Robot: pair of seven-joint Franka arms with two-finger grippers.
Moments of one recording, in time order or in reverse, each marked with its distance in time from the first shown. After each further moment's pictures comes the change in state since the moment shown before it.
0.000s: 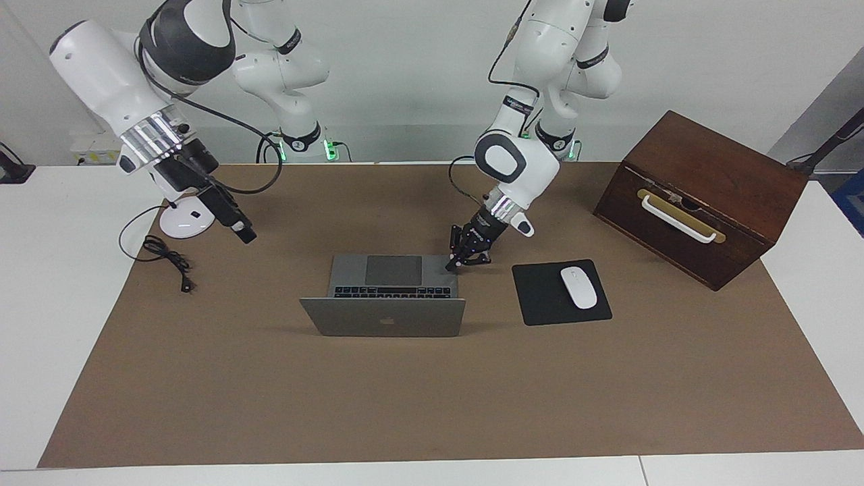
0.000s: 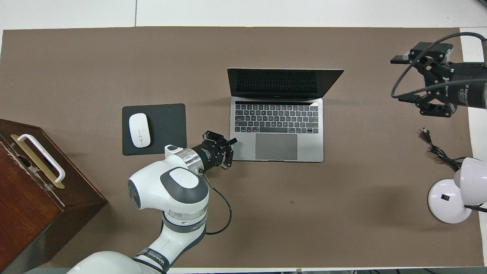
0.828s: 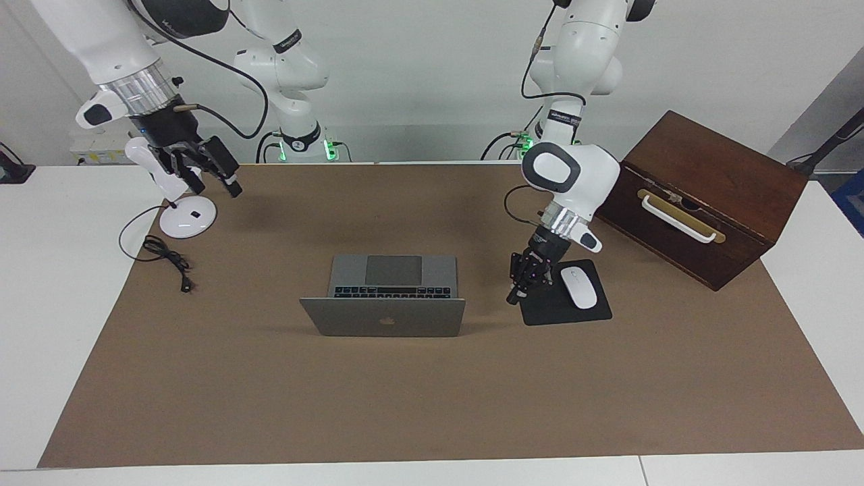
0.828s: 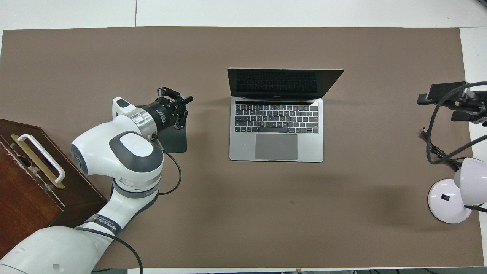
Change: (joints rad) left arm 0.241 -0.005 0.009 0.095 0.429 -0.005 0.163; right arm -0.258 -0.069 0.236 0.083 -0.375 -0.294 -0.402
